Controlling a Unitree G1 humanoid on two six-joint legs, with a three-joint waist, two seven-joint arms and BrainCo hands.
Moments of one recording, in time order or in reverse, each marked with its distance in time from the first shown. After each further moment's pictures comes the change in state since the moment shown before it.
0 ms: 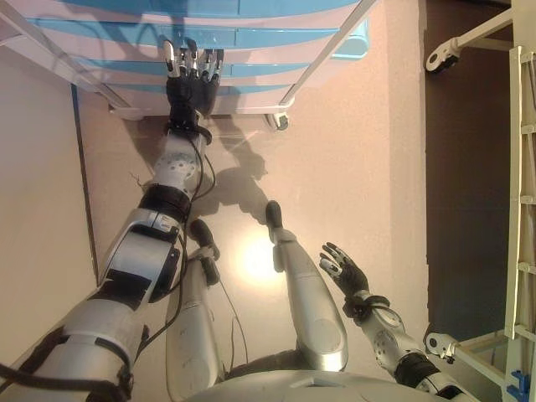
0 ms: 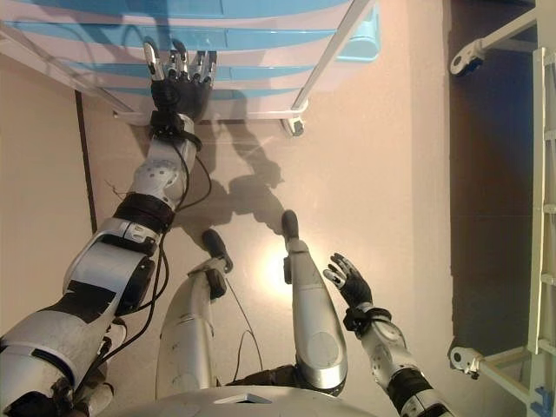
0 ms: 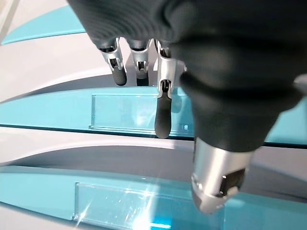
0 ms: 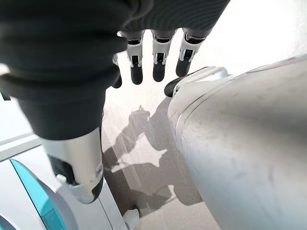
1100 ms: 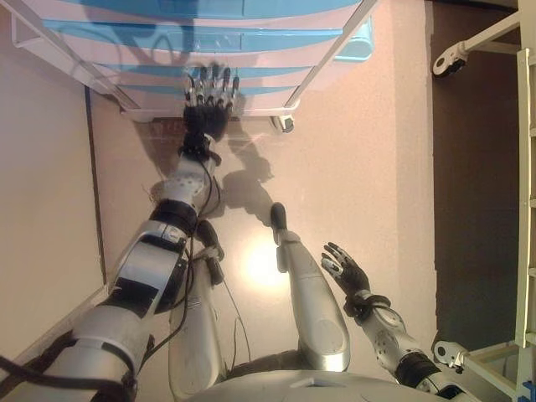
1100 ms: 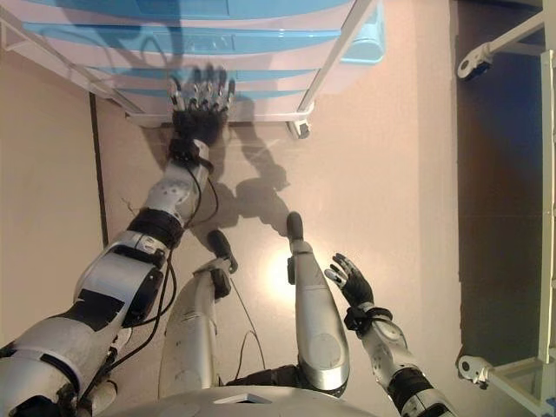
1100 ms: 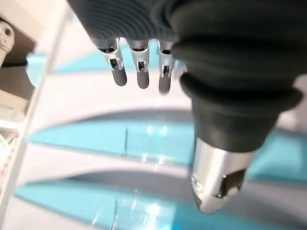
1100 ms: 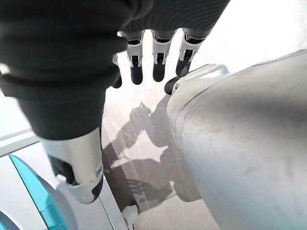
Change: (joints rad) left arm 0.116 -0.080 0.028 0.141 0.022 0.147 -0.128; right arm 0.000 -0.004 0.000 0.000 -0.005 0.003 -0.014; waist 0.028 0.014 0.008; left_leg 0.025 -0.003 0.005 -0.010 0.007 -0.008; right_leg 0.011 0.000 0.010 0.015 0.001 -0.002
